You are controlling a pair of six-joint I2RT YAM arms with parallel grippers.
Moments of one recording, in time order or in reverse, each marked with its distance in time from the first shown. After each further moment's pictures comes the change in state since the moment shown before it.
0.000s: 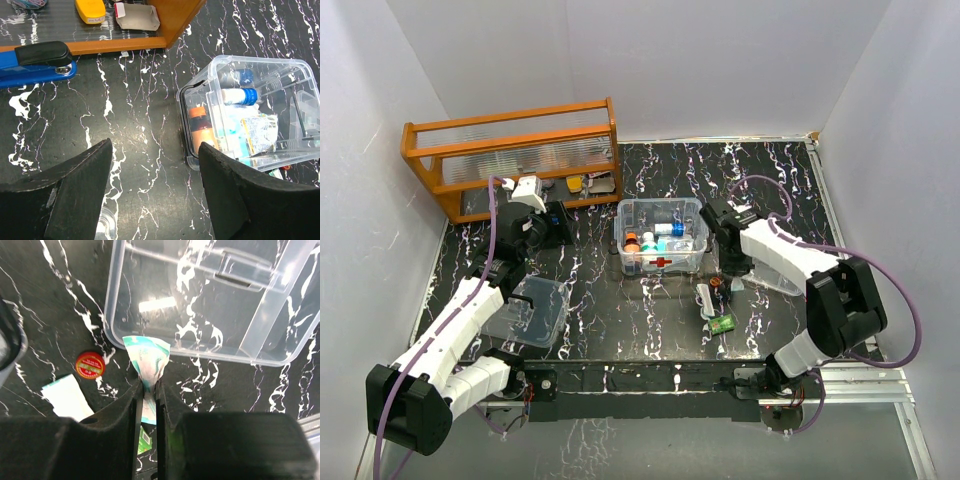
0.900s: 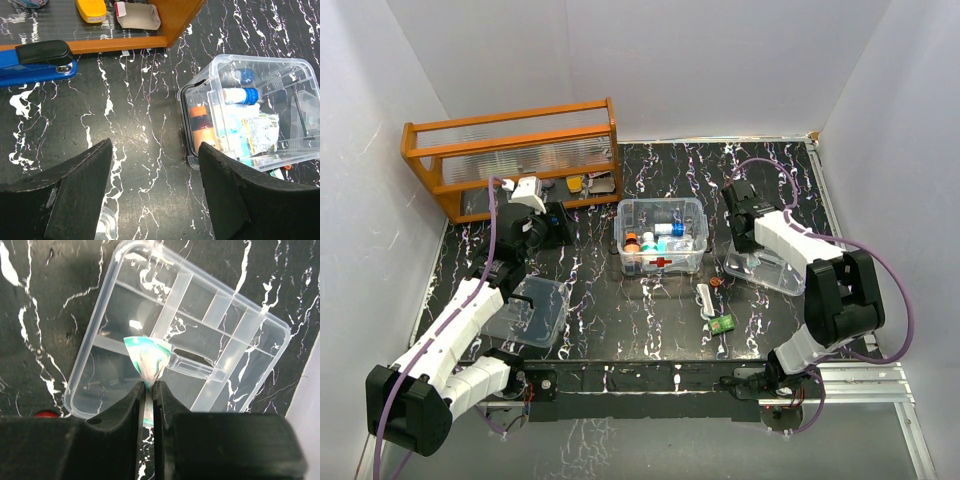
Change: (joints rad) left arm 0.000 -0.004 -0.004 0.002 -0.003 0.000; right arm -0.176 0.046 0.038 0.254 0.006 -0.426
